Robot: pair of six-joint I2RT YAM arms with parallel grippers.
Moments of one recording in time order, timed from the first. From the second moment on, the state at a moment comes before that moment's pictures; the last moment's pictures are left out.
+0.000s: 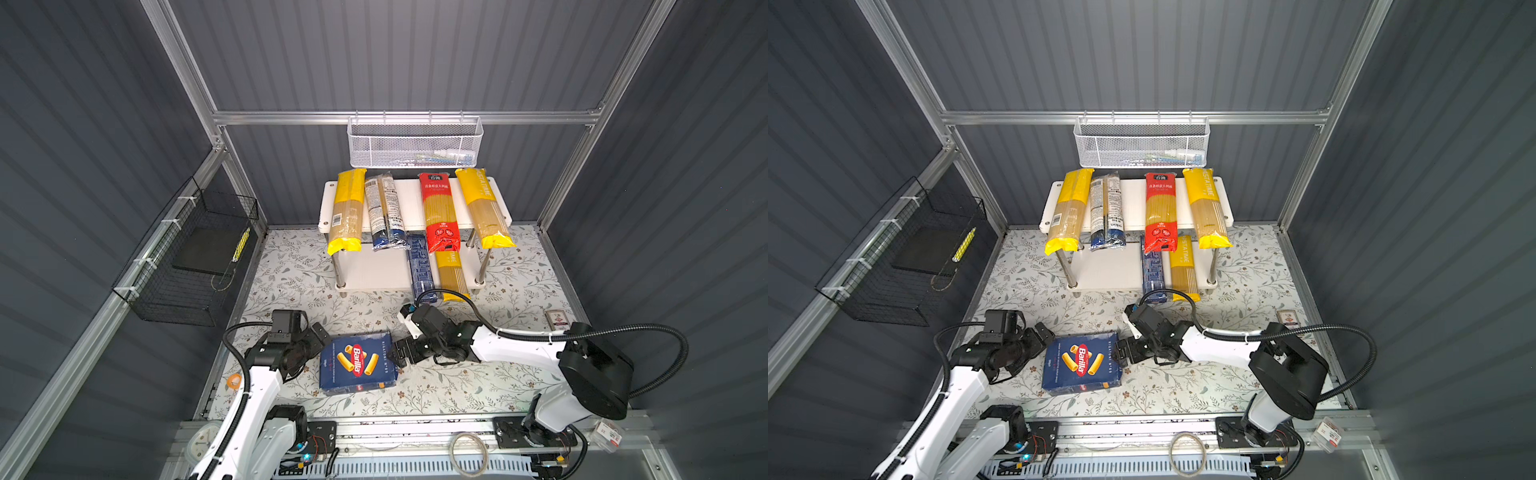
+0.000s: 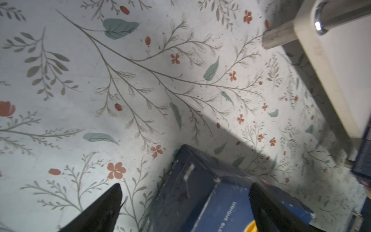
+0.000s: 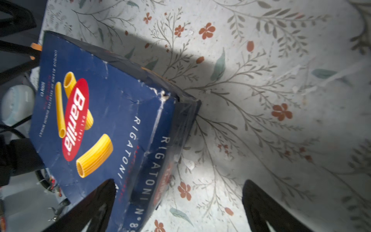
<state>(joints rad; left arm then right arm) -0.10 0.78 0.55 -0.78 0.13 -0.76 0.96 1.56 0.81 -0.12 -0.22 0.57</state>
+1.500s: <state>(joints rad) -0.20 0.68 0.28 -0.43 0.41 -0.78 1.00 1.64 0.73 0.17 -0.26 0.81</state>
